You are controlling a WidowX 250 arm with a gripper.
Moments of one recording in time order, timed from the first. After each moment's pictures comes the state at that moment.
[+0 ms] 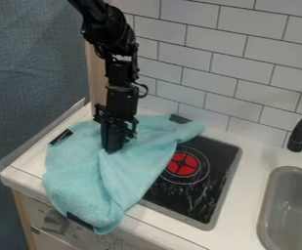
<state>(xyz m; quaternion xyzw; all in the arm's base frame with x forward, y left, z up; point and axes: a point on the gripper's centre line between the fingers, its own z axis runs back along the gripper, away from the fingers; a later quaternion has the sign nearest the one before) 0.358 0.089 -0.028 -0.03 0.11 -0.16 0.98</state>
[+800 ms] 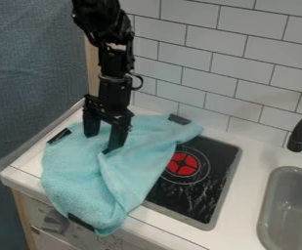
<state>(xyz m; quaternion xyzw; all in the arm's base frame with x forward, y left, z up) 0.344 0.088 -0.001 0.01 0.10 -0.12 0.99</state>
